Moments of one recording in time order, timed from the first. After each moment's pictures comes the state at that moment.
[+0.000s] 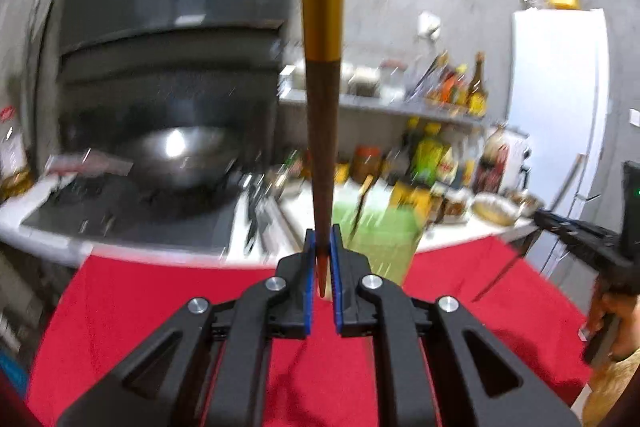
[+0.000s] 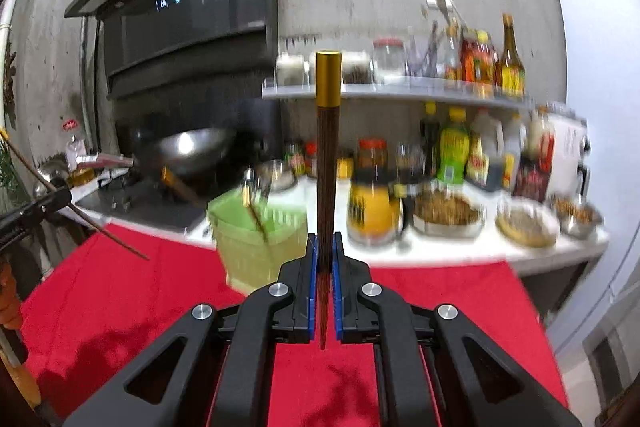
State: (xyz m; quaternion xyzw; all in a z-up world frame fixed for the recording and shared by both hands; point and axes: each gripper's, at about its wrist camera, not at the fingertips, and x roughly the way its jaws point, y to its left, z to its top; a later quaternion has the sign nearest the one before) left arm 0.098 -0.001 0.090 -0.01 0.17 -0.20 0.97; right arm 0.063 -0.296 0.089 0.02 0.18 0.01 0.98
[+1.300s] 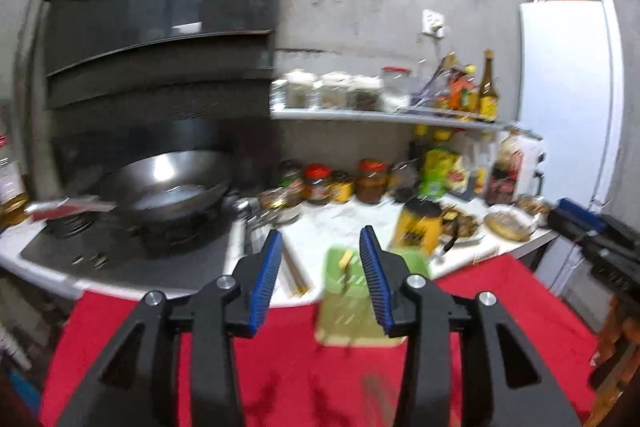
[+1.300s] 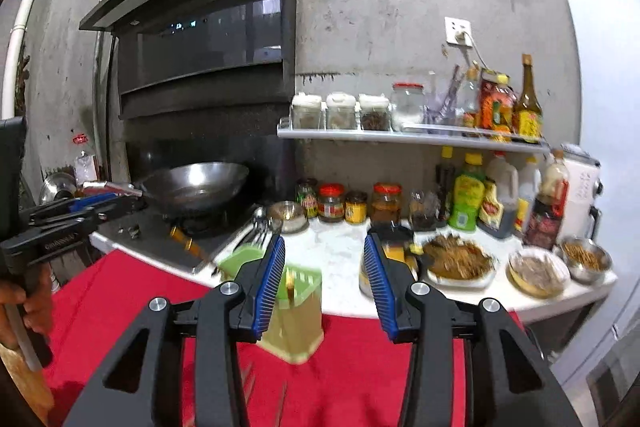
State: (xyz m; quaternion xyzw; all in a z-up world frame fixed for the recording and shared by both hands) left arm 0.147 -0.031 0.109 0.01 0.19 -0.16 0.97; right arm 0.067 -0.289 0.116 0.01 0.15 0.03 0.99
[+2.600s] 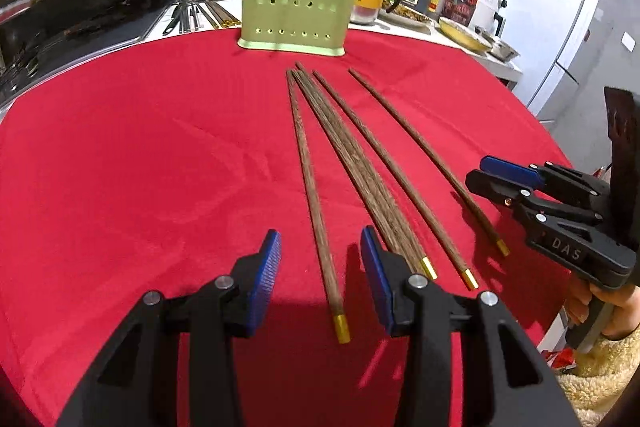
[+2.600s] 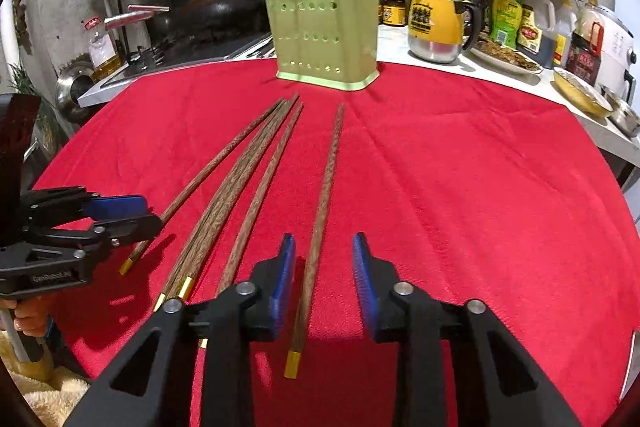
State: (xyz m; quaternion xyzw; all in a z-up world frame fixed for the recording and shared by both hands) left arm 0.052 -0.051 -0.093 0.04 0.44 -0.26 0.86; right arm 0.004 -0.242 -0.078 0.01 0.40 0.09 0.91
